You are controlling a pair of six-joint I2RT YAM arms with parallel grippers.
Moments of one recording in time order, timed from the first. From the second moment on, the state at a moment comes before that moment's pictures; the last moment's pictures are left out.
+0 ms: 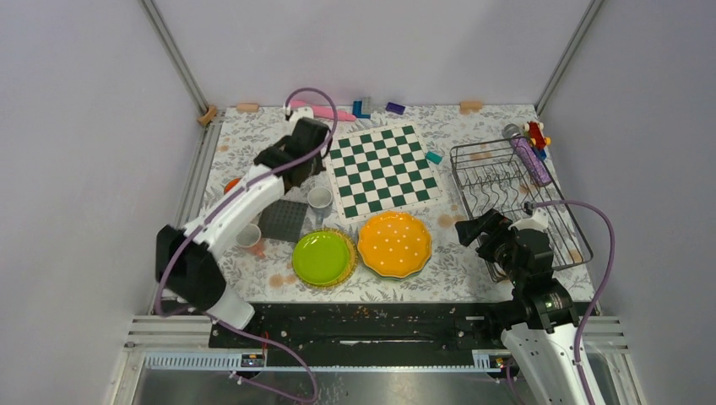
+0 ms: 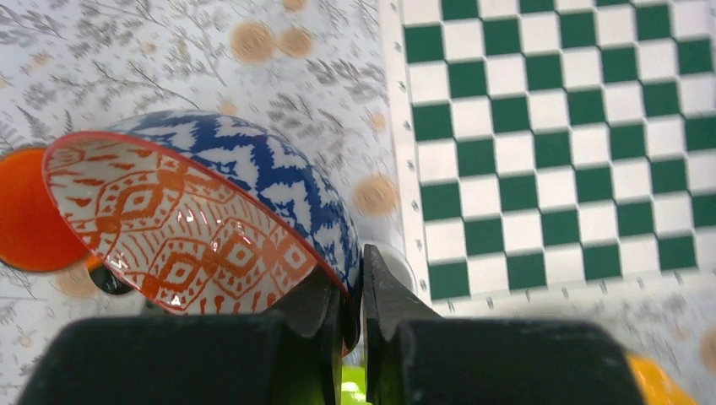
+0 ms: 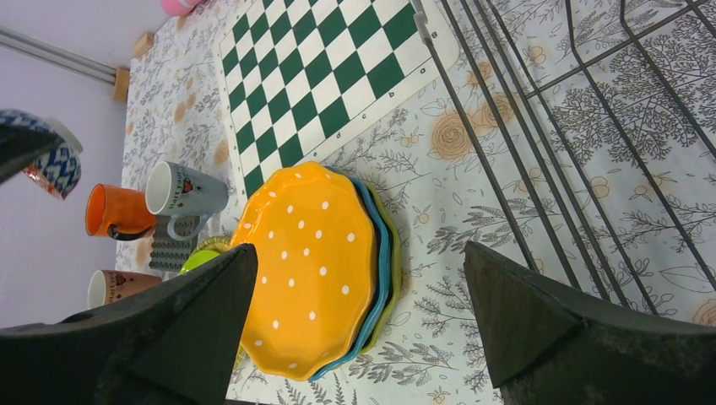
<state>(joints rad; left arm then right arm) -0.55 1.50 1.36 -0.63 -0.46 -0.51 0.23 0.32 0.51 -0.60 0.02 0.72</state>
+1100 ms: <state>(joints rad) -0.33 2.20 1.87 -0.88 -0.34 -0.39 0.23 0.35 0.52 -0.65 0.06 0.70</state>
